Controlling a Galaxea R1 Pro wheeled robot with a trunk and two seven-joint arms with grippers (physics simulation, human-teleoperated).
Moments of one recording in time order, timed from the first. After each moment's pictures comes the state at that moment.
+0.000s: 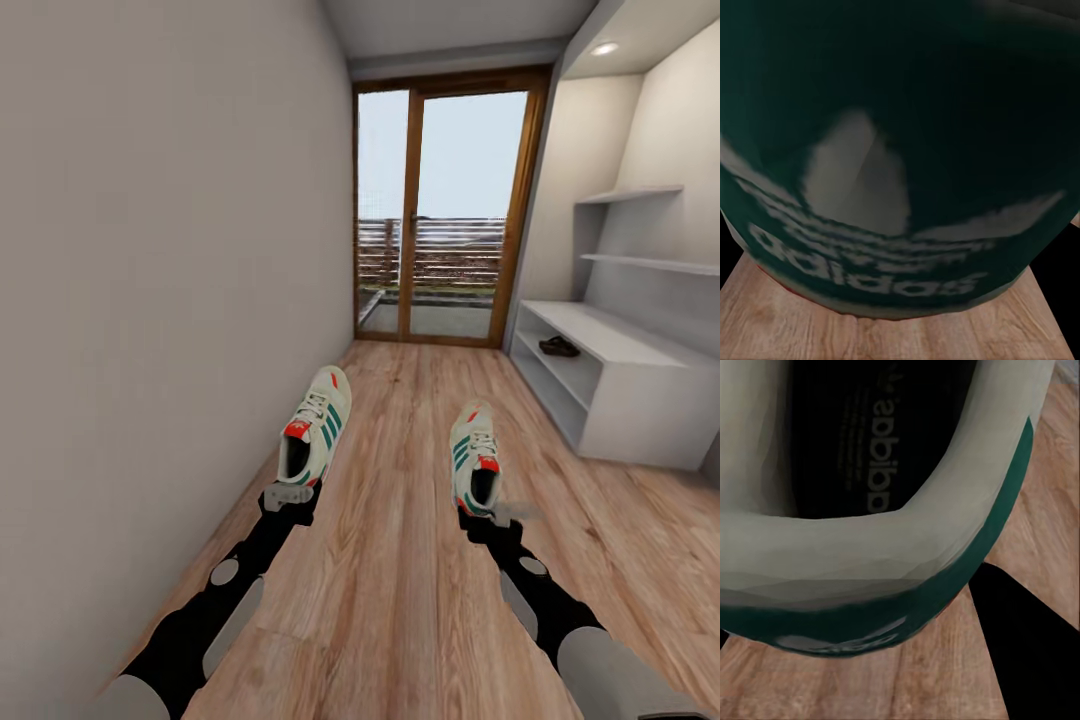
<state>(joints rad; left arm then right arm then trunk) -0.50 0.05 -0.40 -0.95 0.37 -0.21 -0.05 -0.67 -0.07 0.07 -0.44 -0.19 -0.17 -0.01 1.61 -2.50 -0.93</state>
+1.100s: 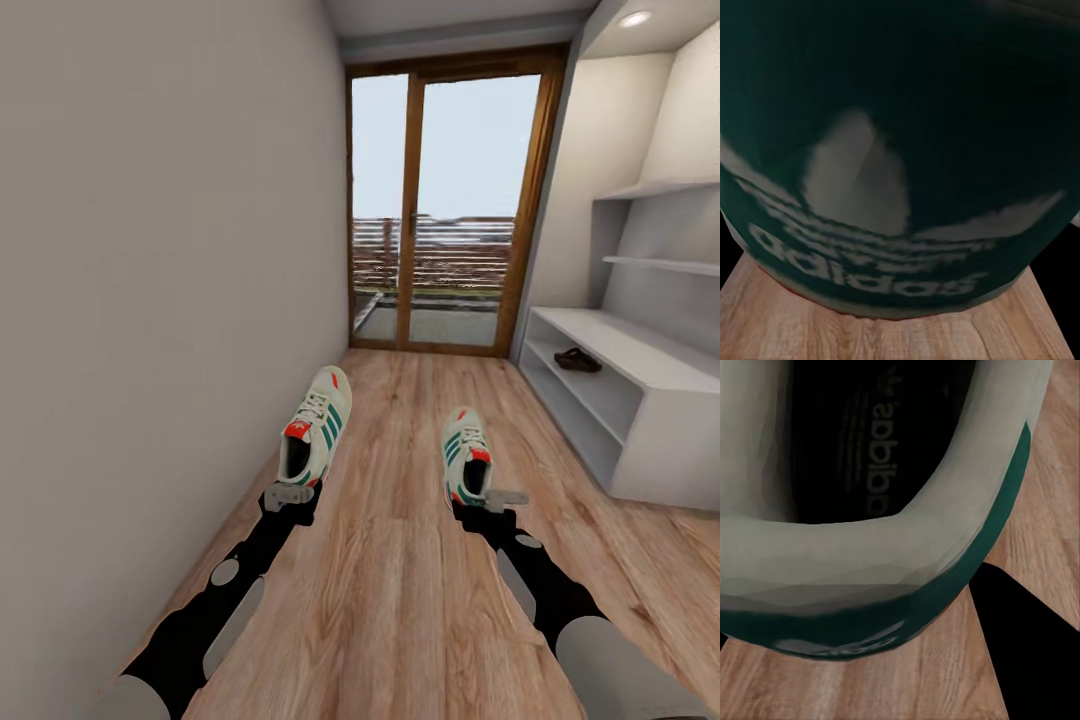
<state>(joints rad) -0.50 0.05 -0.40 -0.95 0.37 -0.21 -0.05 -0.67 -0.07 0.07 -0.58 -0.19 0.06 0.00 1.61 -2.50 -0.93</state>
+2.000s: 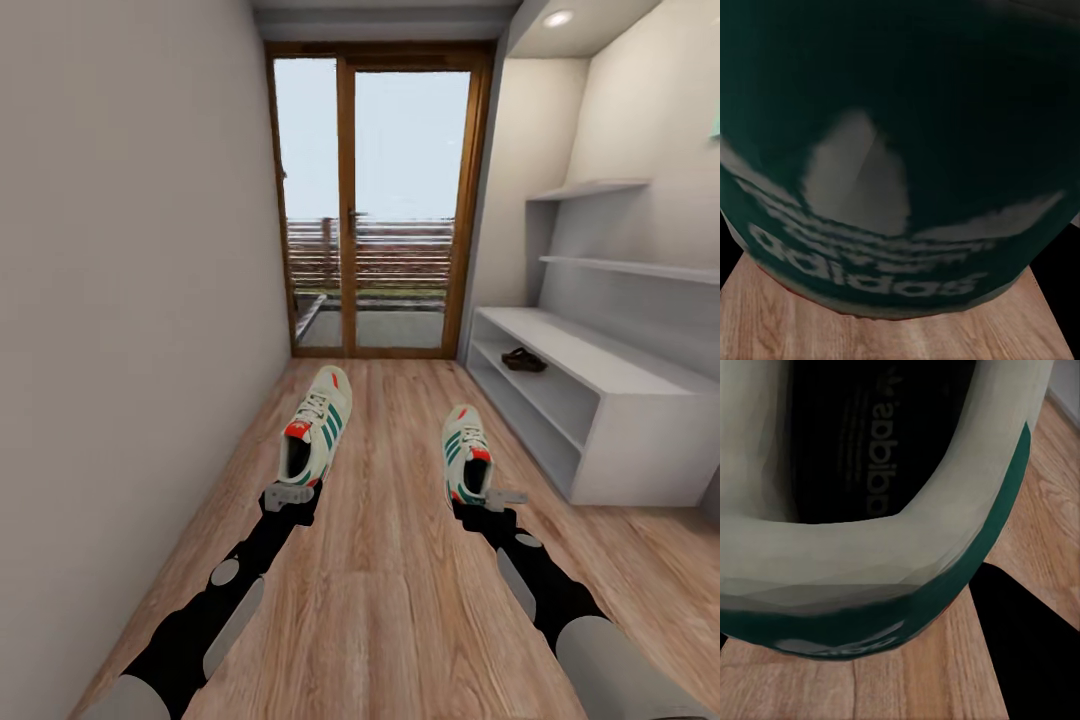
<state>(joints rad) -0.50 0.05 -0.40 -0.95 0.37 -0.21 -0.05 -0.67 -0.07 0.07 -0.59 -0.19 0.06 0.00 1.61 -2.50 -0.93</state>
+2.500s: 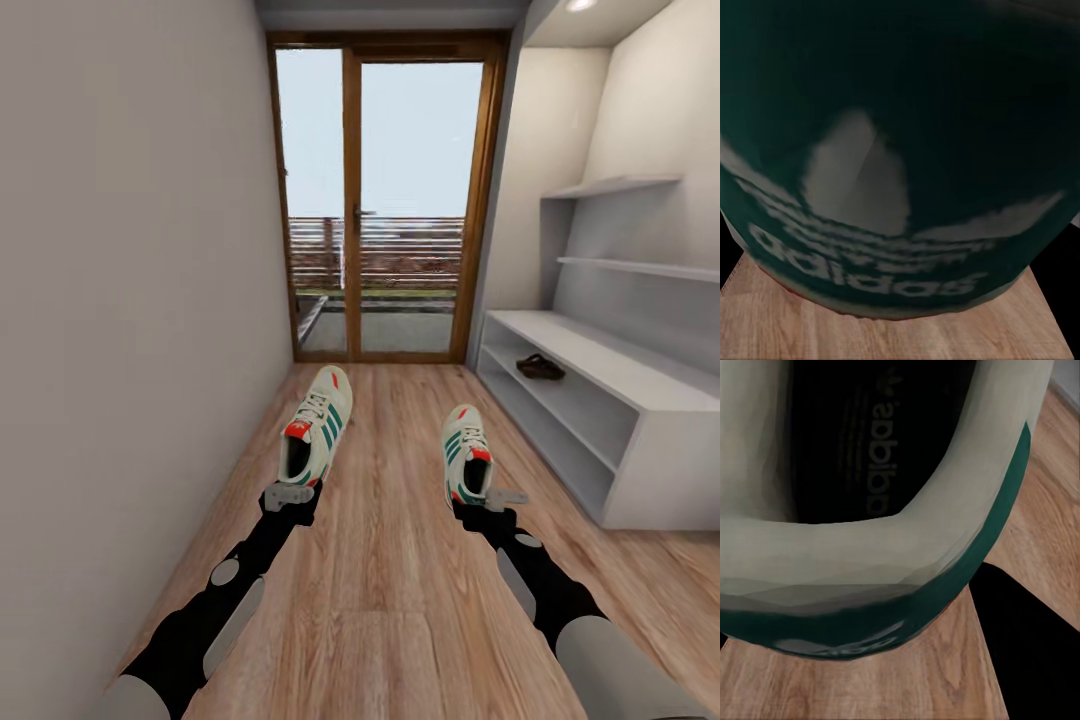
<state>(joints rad) -0.50 0.05 -0.40 -0.95 0.37 -0.21 -0.05 -0.67 -0.07 0.07 -0.59 -0.19 0.06 -0.01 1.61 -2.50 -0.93</state>
